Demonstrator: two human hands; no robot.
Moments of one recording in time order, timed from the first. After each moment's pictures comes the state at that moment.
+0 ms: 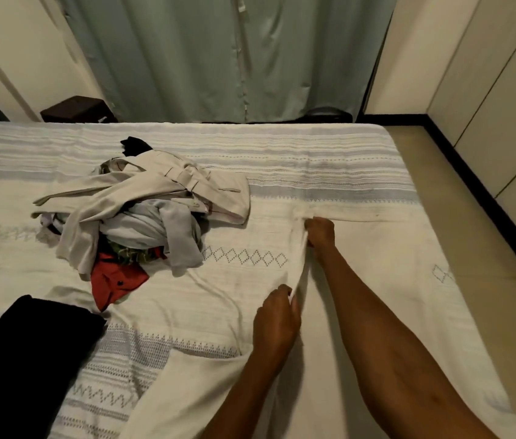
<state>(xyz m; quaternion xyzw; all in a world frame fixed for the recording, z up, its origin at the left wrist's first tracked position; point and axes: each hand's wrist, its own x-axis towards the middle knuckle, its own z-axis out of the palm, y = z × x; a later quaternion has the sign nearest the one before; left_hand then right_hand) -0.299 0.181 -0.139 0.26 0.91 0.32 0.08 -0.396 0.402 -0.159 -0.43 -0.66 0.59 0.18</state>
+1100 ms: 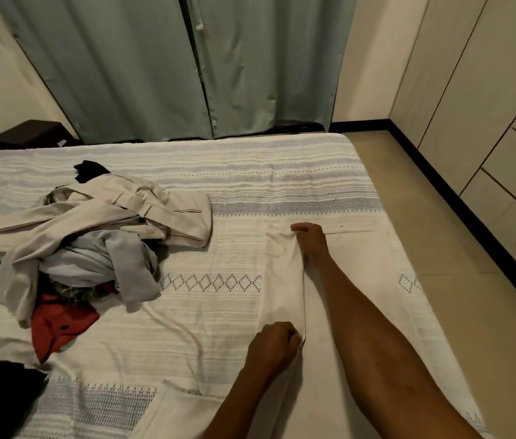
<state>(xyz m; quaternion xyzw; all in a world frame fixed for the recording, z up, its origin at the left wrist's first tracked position) -0.302 0.247 -0.185 0.35 0.87 0.25 0.26 -0.383 0.489 -0.185 -0.40 -0.71 0.55 0.18</state>
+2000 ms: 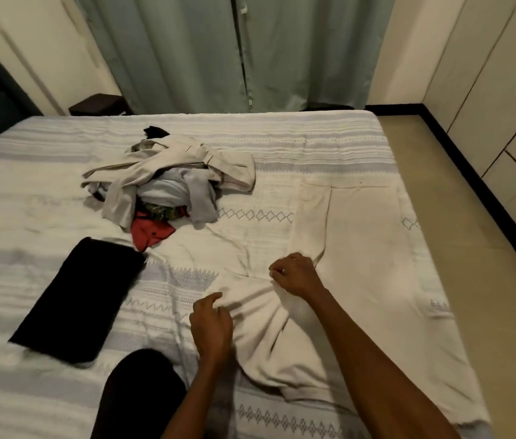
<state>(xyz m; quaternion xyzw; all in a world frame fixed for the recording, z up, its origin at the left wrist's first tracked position) -0.205 -0.016 -0.168 0.02 0.90 0.43 -0.01 -0.207 0.232 -0.181 -0.14 -0.96 0.25 0.04</state>
